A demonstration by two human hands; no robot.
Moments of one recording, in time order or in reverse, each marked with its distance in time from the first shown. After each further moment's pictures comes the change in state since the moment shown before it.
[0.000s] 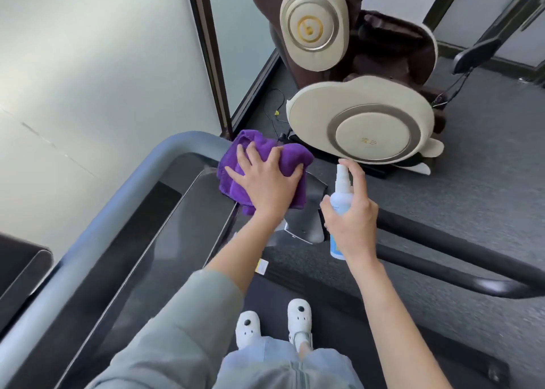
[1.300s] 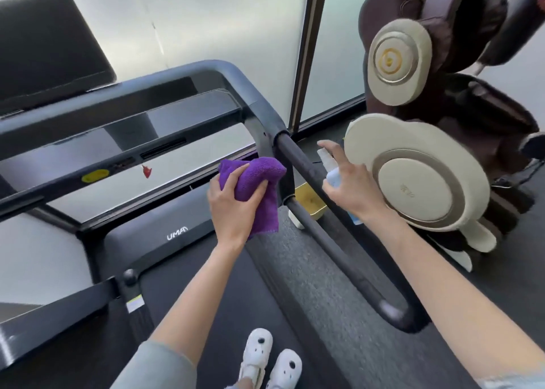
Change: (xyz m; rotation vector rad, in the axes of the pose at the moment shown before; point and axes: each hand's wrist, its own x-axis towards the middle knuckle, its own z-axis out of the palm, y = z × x) left_hand -0.275 0.122 0.012 -0.529 0.505 -0.490; right_hand 0.058 0.117 -0.183 -0.269 -0.729 -0.650
